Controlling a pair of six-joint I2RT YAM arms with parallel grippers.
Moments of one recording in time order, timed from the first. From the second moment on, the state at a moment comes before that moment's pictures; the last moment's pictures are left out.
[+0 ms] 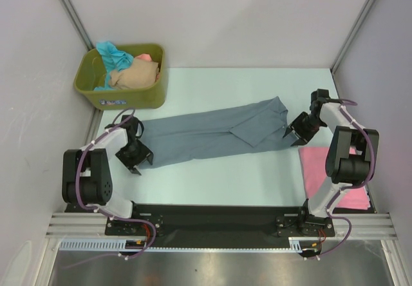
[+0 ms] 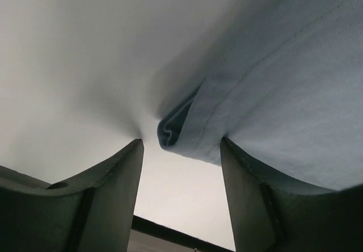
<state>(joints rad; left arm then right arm) 0.02 1.52 0.84 -0.82 -0.07 -0.81 -0.14 1.76 1.24 -0.85 -0.23 0.66</state>
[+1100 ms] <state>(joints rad) 0.18 1.54 0.84 -0.78 -0.07 -0.75 -0.10 1.79 1.11 -0.77 -0.10 0.67</state>
